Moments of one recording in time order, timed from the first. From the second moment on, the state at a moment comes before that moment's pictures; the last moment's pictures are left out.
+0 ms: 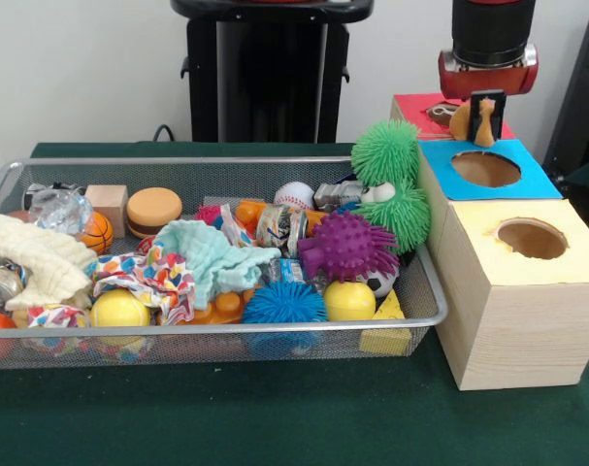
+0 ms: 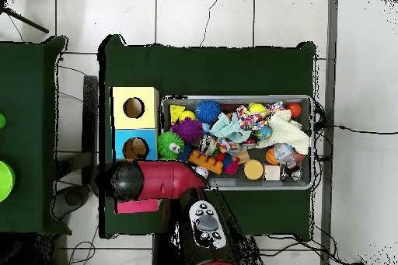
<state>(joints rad) -0.10 -0.75 0.19 1.97 0.10 0.46 1.81</state>
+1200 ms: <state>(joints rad) -0.05 -0.79 0.15 2.03 0.05 0.34 1.81</state>
